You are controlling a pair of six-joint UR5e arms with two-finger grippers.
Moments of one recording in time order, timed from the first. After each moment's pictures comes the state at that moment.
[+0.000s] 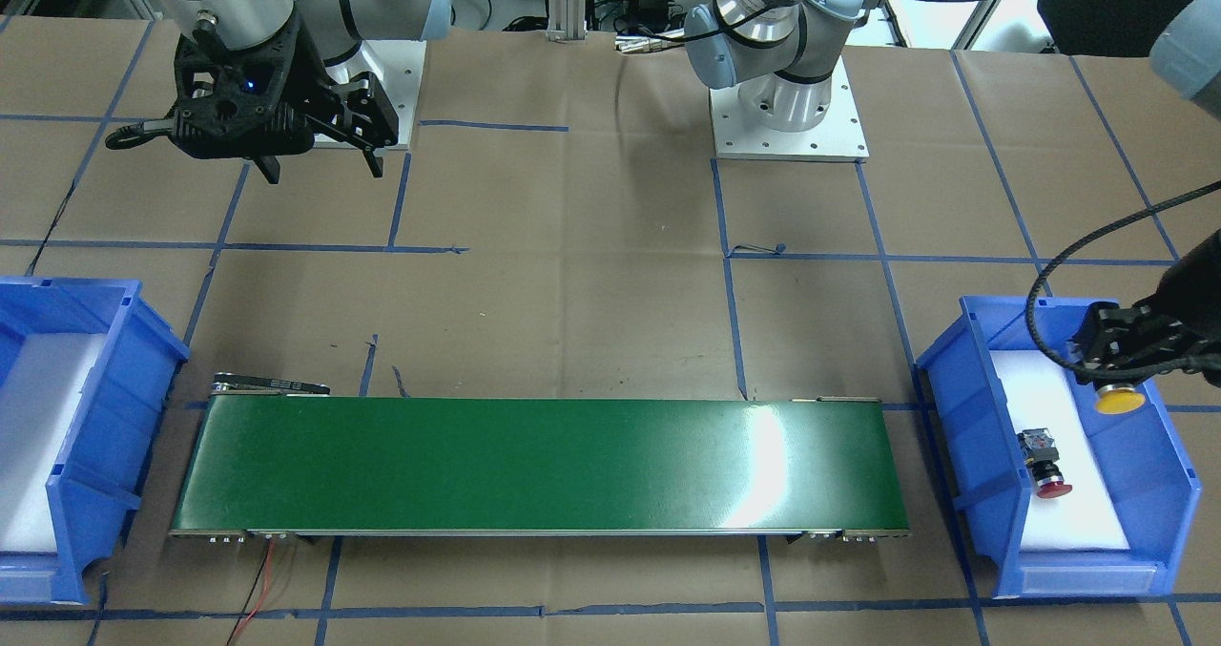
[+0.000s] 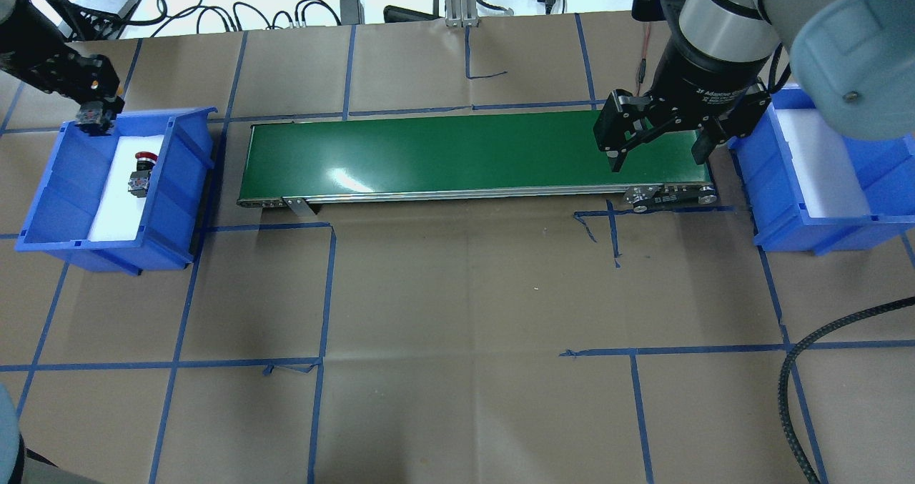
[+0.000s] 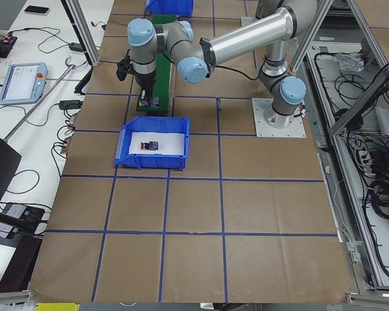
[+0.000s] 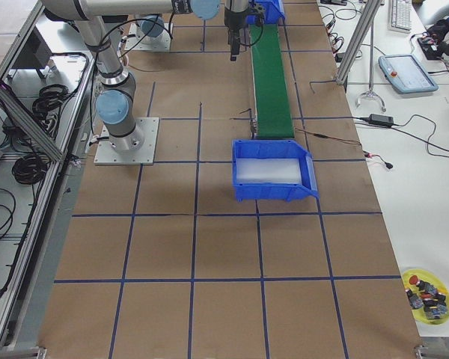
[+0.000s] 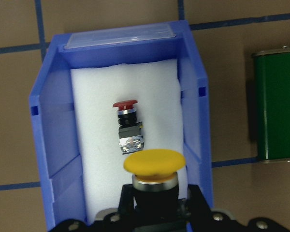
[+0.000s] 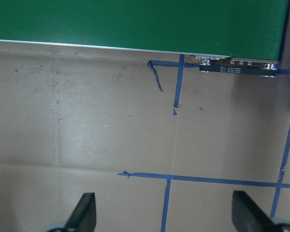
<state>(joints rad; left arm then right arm) -1.22 -1.86 -1.41 -1.38 1.55 0.48 1.62 -1.61 1.60 -1.51 -1.54 -0.03</state>
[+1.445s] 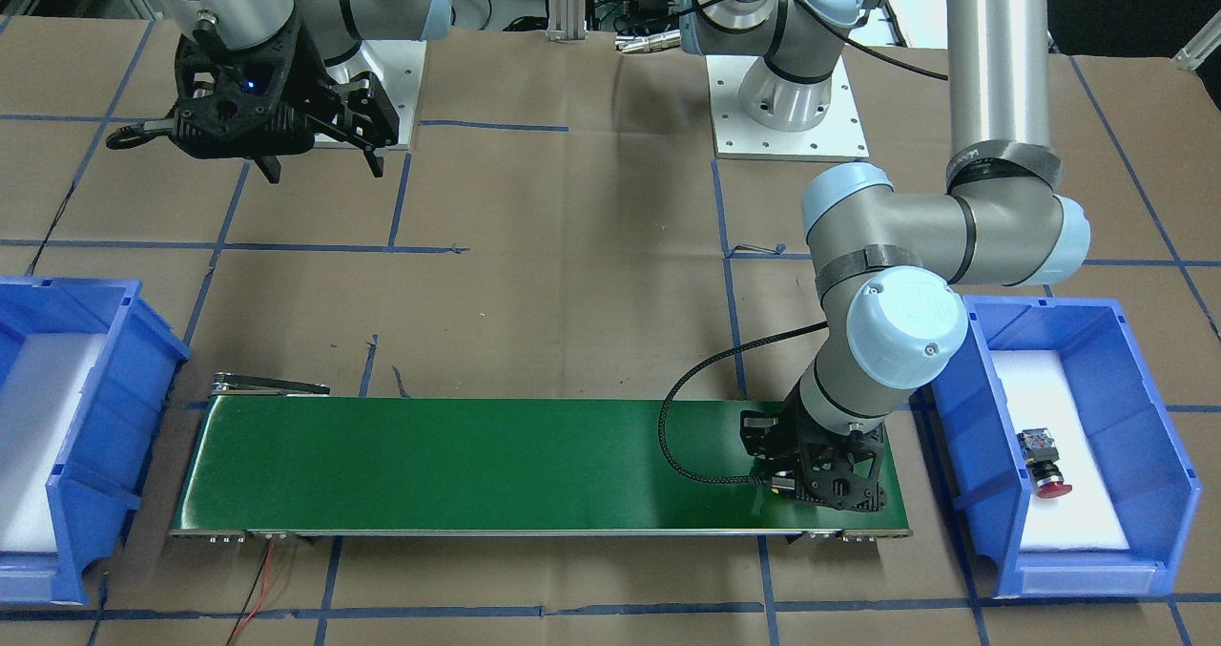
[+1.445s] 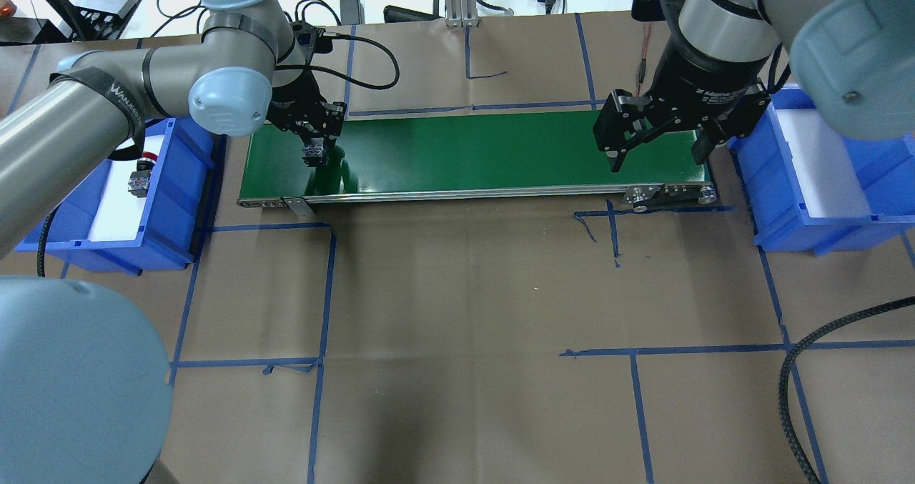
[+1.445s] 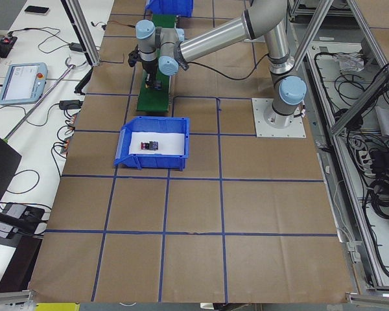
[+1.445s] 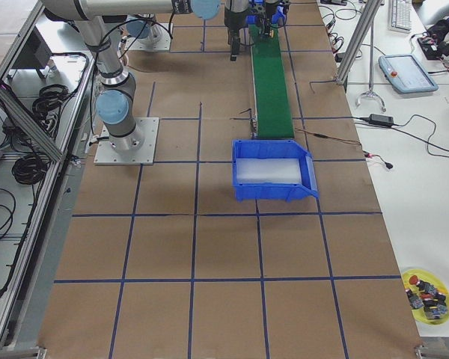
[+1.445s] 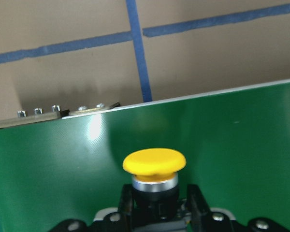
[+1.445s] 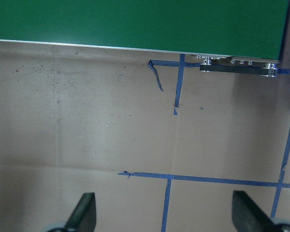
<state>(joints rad) -1.56 -2.05 -1.59 -1.03 1.58 0.16 1.62 -1.61 1.60 -1.51 -1.54 -0.03</state>
